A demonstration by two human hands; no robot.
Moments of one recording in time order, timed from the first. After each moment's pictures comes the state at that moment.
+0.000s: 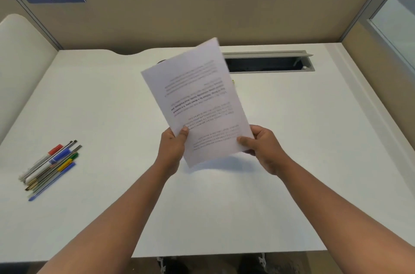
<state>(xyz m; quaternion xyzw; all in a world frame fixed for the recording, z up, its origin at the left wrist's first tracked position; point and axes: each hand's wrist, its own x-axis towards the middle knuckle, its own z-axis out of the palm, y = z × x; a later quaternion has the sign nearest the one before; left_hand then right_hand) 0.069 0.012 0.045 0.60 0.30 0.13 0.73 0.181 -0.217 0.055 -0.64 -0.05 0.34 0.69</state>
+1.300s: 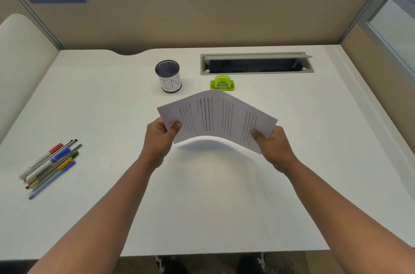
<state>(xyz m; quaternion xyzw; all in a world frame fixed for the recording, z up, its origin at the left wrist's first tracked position) 0.064 0.050 0.051 0.67 0.26 0.17 0.67 0.188 -0.235 0.057 -0.76 -0.11 0.18 0.61</state>
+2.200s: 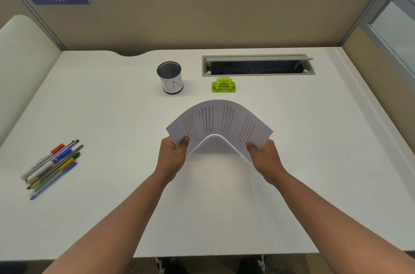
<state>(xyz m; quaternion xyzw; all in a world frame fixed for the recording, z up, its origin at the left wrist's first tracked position) 0.052 0.016 0.023 0.71 0.31 0.14 0.62 0.168 -0.224 0.023 -0.79 -0.06 0.20 0.58</state>
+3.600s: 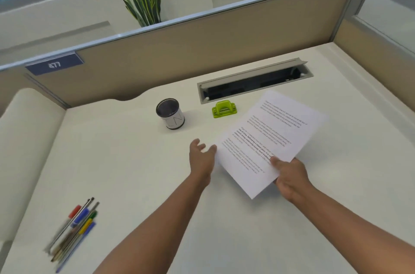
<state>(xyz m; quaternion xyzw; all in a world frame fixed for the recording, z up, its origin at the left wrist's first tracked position) 0.158 0.009 0.033 0.65 0.41 0.06 0.63 0.187 -0.216 0.028 -0.50 0.27 0.20 0.79</state>
